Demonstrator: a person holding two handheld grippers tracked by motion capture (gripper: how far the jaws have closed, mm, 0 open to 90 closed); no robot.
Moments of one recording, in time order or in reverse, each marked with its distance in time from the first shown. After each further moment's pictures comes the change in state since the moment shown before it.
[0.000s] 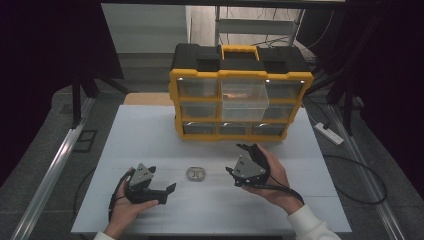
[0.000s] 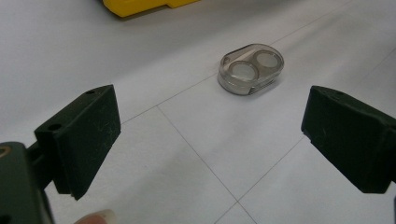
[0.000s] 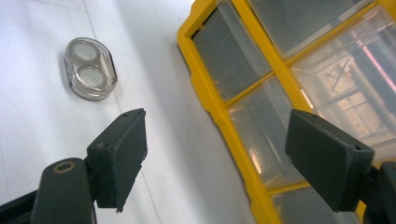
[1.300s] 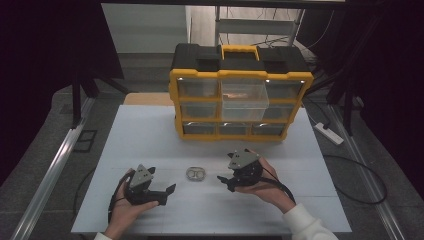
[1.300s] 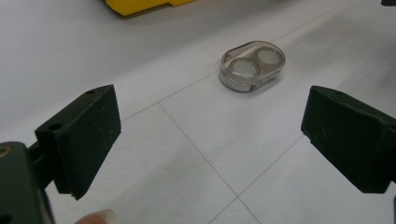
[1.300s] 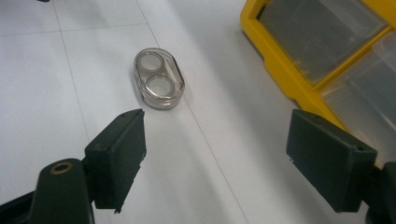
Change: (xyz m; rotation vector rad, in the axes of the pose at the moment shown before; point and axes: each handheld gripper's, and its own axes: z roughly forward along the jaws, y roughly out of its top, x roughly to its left) left arm -0.002 -0.002 -0.002 0.003 0.014 0.007; right arm 0.004 -0.006 0.027 0.038 0.293 0.276
